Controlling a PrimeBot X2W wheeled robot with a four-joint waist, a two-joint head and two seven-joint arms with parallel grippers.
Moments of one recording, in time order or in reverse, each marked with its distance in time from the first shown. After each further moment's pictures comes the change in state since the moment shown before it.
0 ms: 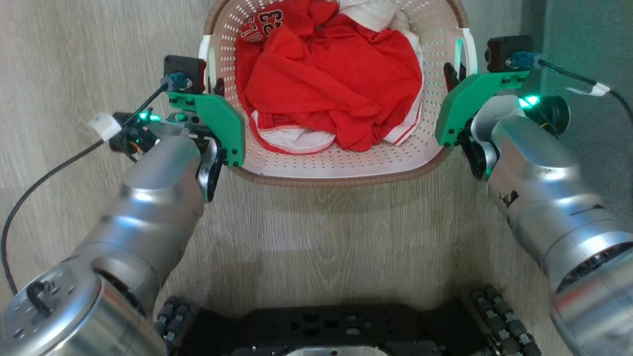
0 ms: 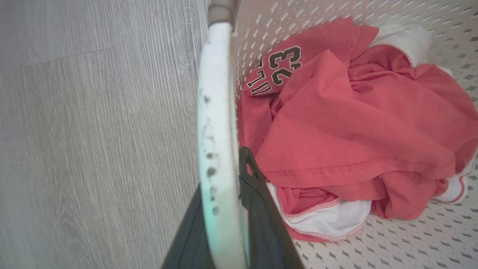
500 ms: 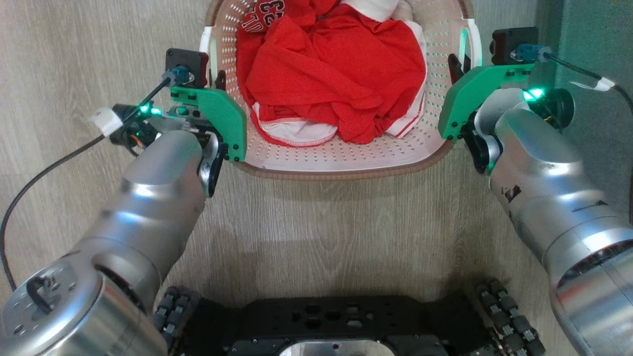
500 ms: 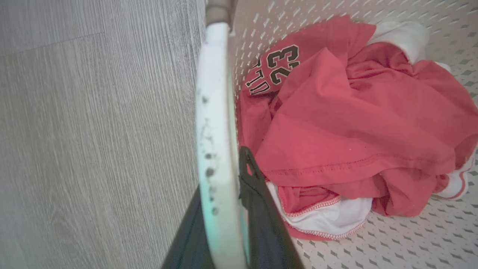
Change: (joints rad) left arm -0.017 -0.003 -0.017 0.000 0.000 0.002 -0.010; right arm -0.010 0.002 -0.079 -0.001 -0.079 0.000 0.000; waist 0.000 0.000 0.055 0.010
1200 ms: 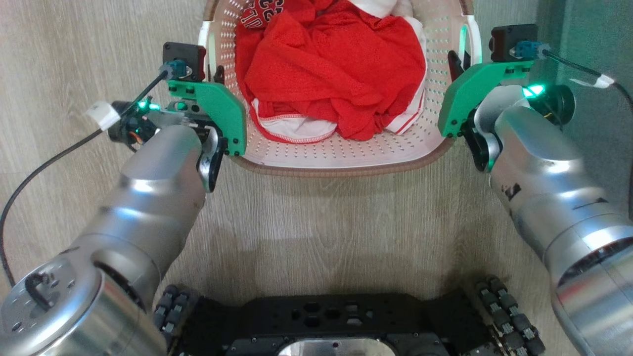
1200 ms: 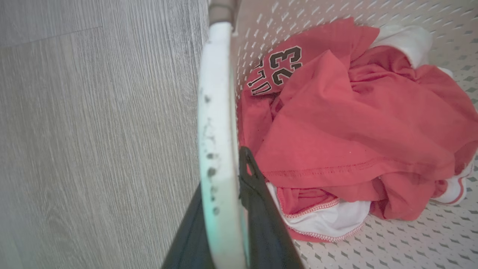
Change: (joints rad) left arm -0.014 0.000 -0.008 -0.004 -0.034 0.011 0.011; right arm -0.008 -0.001 0.024 0.000 0.010 0.000 -0.003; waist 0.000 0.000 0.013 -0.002
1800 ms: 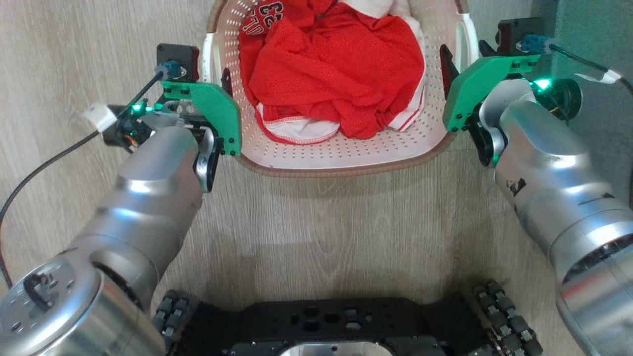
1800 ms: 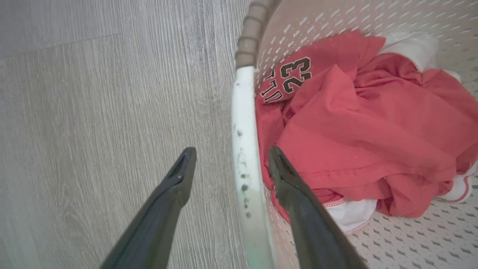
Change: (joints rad) left arm 0.001 0.003 -0.004 0.002 -0.024 0.025 -0.001; right arm -0.019 -0.014 0.042 0.002 0.040 0.000 -0.007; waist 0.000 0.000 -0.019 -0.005
